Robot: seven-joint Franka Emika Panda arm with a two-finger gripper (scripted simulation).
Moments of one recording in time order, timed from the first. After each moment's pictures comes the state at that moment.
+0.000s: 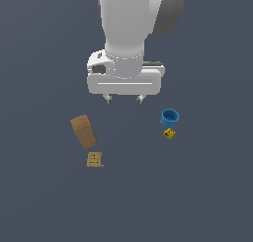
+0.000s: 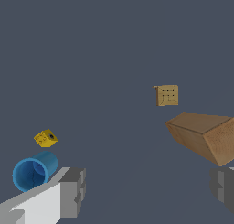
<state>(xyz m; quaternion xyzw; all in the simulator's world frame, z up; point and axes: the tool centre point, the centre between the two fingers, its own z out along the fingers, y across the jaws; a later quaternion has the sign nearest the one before) 0.008 -0.006 0.314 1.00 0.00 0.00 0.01</state>
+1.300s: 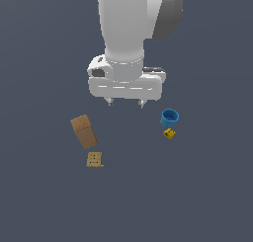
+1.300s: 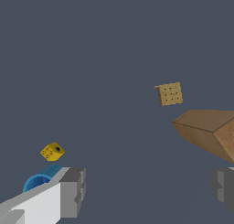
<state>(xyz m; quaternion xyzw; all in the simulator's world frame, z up) 0.016 -0.002 0.306 1.00 -0.06 0.01 -0.01</state>
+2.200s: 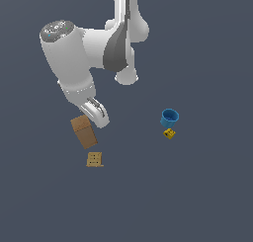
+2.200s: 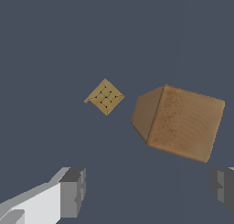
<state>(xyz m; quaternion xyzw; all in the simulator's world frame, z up) 0.008 -0.135 0.226 0.93 -0.38 0.00 -0.01</state>
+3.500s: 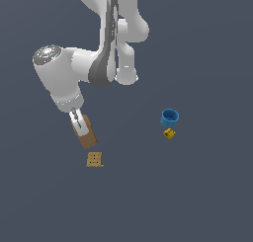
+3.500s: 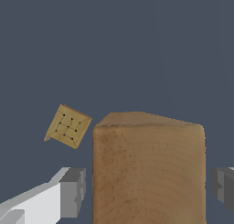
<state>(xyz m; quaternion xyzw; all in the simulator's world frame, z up) -0.010 -0.194 0.170 0.86 -0.51 0.00 0.00</state>
